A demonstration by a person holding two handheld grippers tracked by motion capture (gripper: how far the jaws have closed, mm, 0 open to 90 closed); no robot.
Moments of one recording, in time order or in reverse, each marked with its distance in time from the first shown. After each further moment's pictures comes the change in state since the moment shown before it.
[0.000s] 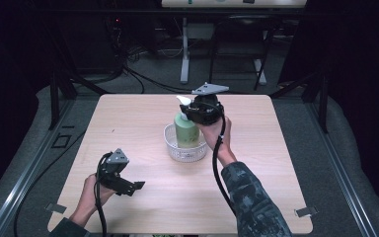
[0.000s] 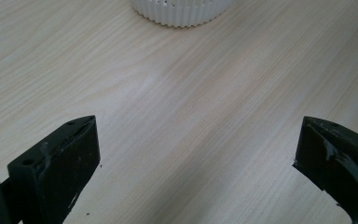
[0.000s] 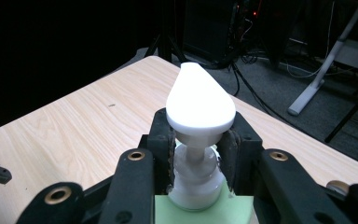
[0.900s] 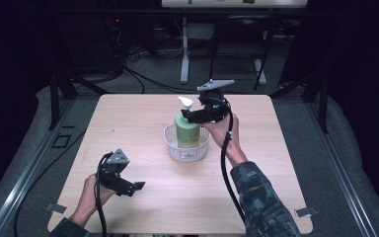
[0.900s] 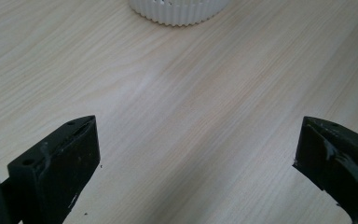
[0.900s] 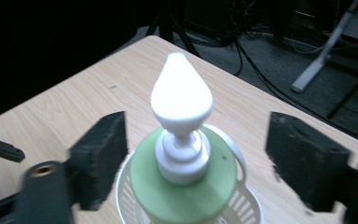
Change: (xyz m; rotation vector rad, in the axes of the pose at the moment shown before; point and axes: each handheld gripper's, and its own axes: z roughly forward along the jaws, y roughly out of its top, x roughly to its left) left arm -0.001 0.000 0.001 -0.001 -0.003 -0.001; right arm -0.010 0.010 -0.018 0.107 0.007 0.026
